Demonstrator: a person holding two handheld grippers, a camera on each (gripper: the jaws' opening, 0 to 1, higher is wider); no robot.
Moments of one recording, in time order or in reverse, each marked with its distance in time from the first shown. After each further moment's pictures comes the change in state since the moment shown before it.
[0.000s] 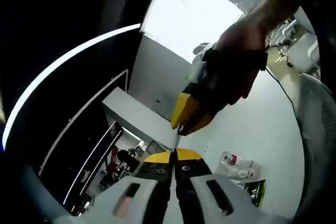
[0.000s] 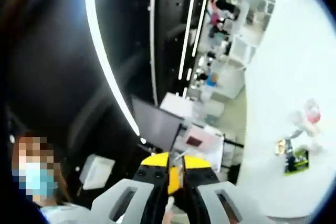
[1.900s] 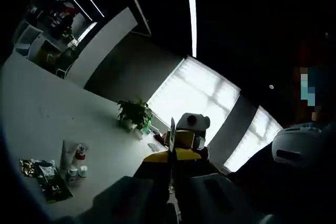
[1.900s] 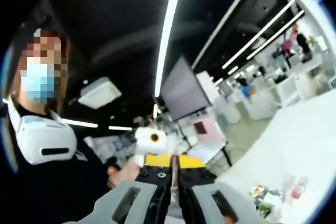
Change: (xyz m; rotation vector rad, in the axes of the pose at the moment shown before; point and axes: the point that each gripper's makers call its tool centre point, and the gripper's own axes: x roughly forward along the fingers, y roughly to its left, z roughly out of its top) left arm -0.038 -0.028 0.024 -1.707 -0.269 -0.563; right arm -0.025 0.039 -0.047 -0.688 0.265 0.217
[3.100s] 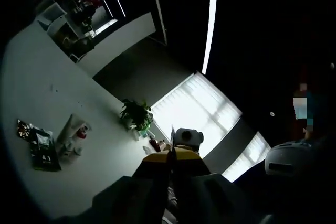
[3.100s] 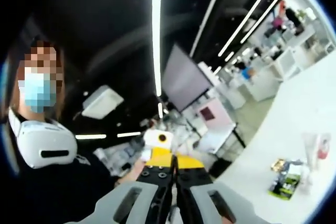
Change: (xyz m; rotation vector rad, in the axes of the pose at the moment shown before) left arm -0.043 0.017 -0.020 -0.204 -0.104 0.046; right arm 0.014 -0.004 -0.050 0.200 0.021 -0.001
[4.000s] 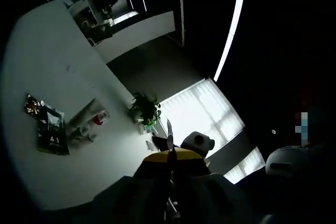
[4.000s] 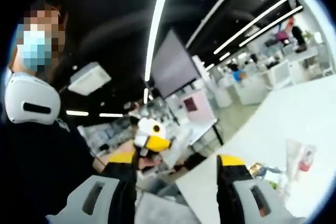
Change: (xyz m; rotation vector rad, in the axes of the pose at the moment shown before) left arm -0.023 0.064 -0.002 -0.159 0.010 0.052; right arm 0.005 -0.041 -0.036 -0.200 0.108 -0.141
